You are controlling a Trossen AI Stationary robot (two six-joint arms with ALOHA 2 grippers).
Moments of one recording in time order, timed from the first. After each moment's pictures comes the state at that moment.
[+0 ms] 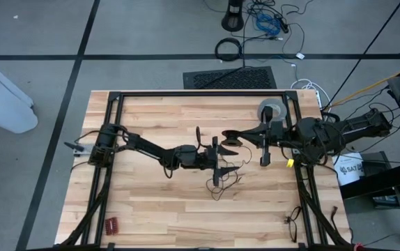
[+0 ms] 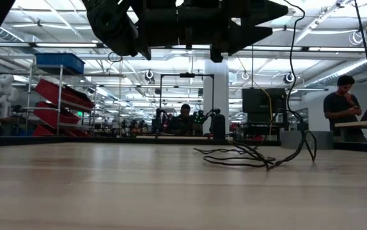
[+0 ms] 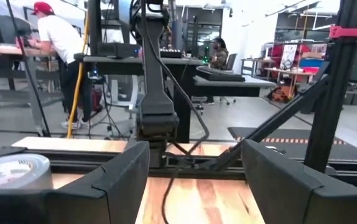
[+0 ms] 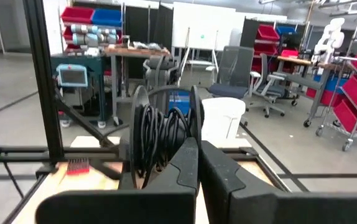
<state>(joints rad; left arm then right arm) -0.13 2.04 1.15 1.03 -0.08 -0.01 0.24 0.88 0.86 0.06 0.36 -0.05</state>
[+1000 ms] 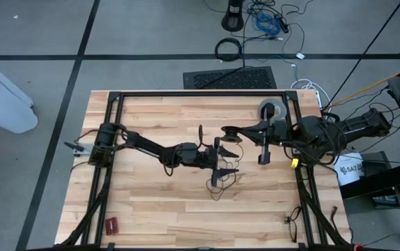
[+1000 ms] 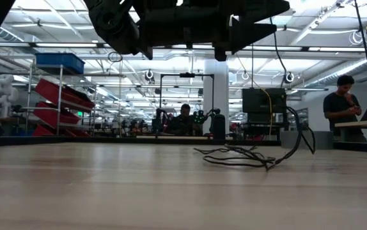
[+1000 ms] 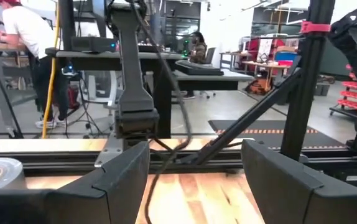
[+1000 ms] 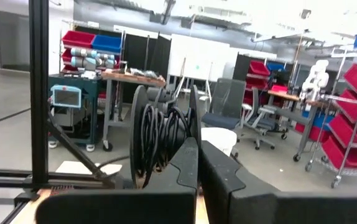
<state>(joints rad) -0.10 2.03 1.15 0.98 0.03 -0.02 0.24 0.90 0.86 0.23 0.36 -0.17</state>
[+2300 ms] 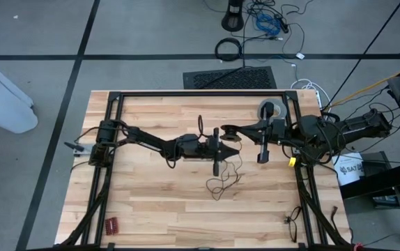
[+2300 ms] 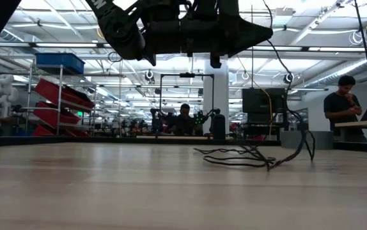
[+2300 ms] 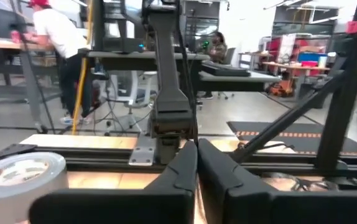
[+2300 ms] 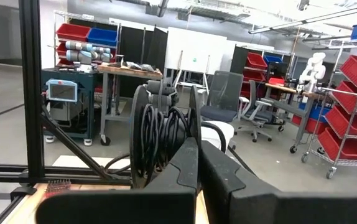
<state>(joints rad) -0.03 2.02 1.15 0.98 0.04 -0.02 0.22 0.90 0.86 0.20 0.36 -0.16</state>
